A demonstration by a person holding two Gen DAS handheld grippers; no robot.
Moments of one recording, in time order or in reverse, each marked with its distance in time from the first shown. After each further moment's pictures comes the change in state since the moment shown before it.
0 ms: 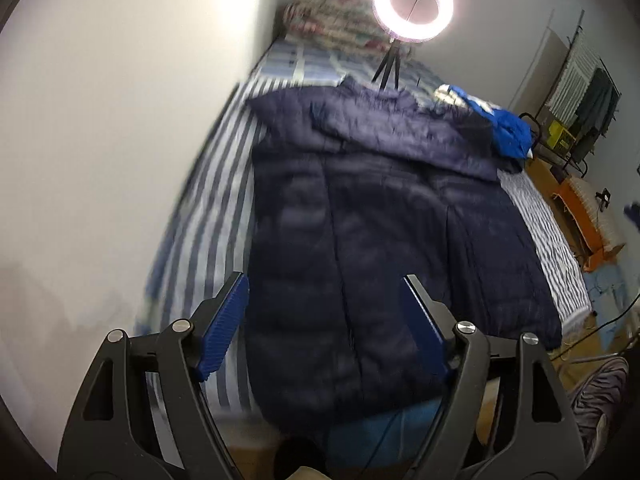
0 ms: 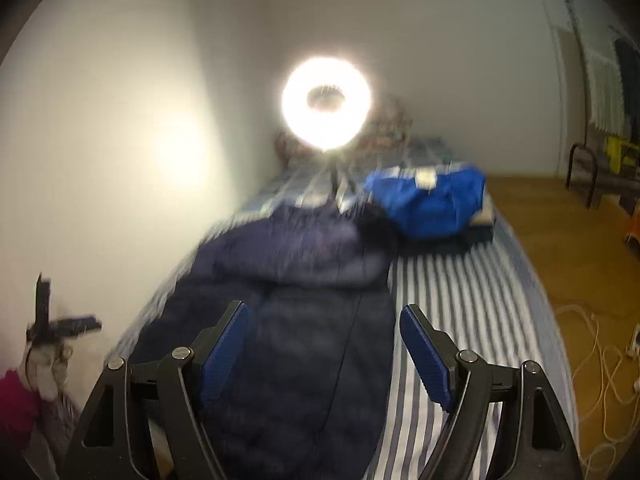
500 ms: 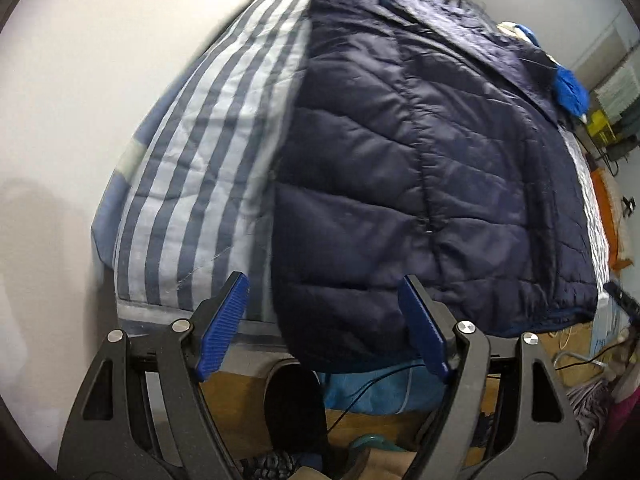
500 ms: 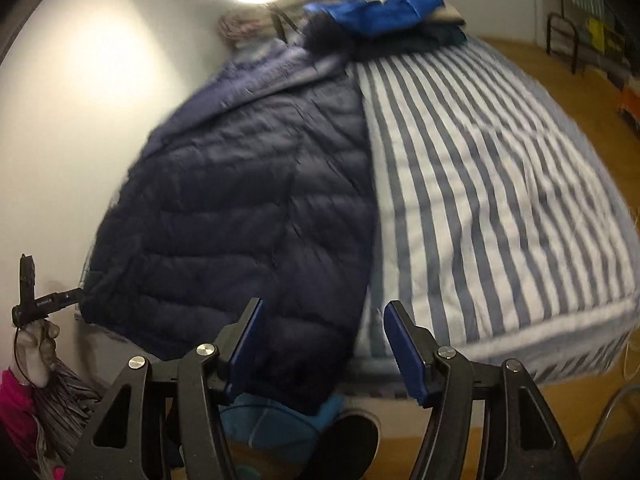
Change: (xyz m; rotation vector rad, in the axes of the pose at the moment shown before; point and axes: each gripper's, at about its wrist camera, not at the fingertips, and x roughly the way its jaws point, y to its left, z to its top) left arm 0.074 0.034 -0.078 -0.164 0.291 0.068; right arm 0.072 -0.044 -0.148 0.241 0.371 -0.045
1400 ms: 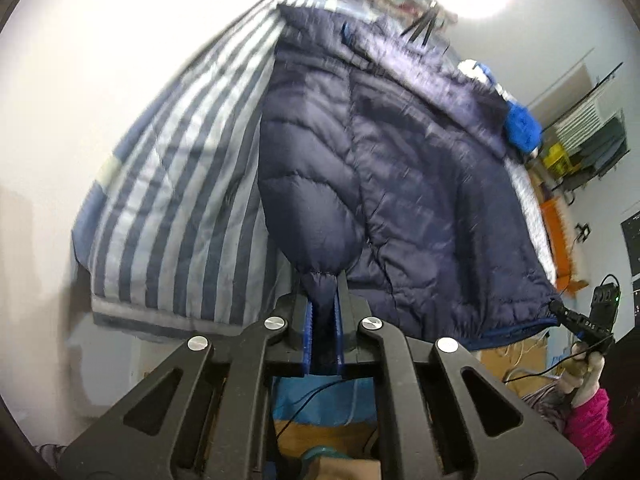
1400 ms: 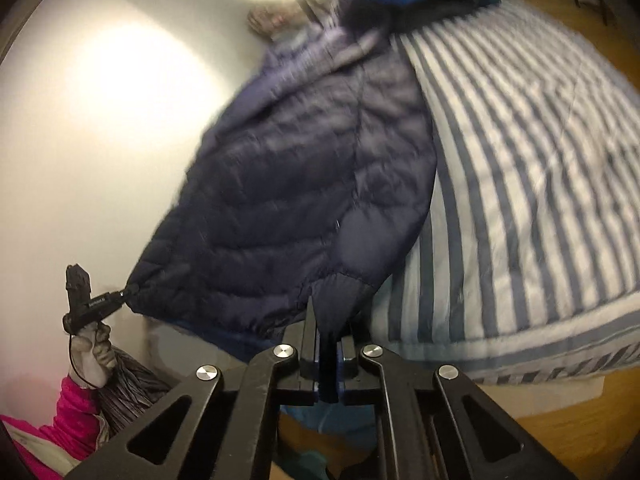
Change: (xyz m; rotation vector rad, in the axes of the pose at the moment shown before) left arm -0.055 -0.003 0.000 -0.036 -0.120 -0.202; right arm -0.026 0.012 0.005 0.037 -0.009 0.286
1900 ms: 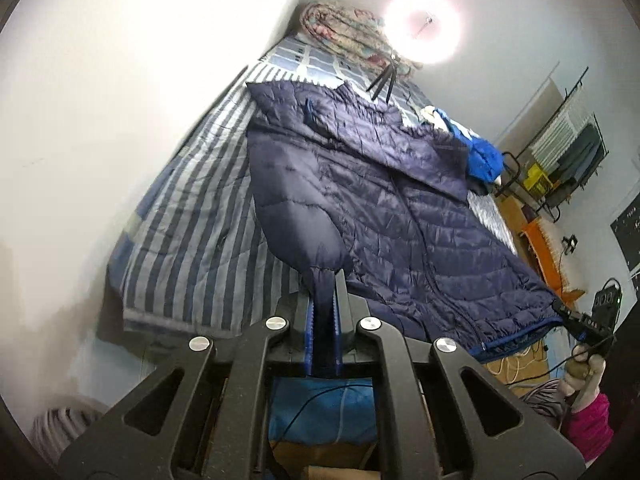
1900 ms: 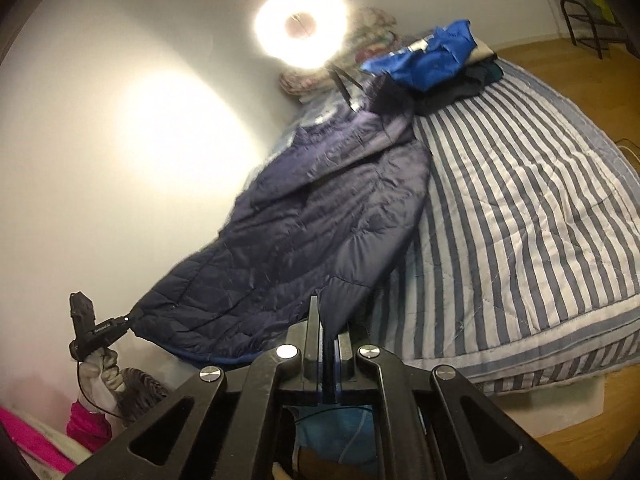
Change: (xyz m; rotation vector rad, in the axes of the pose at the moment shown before) left arm -0.090 -0.033 -0.011 0.051 -0.194 -0.032; right arm -0.087 0.028 -0.021 -0.035 -0.199 0.078
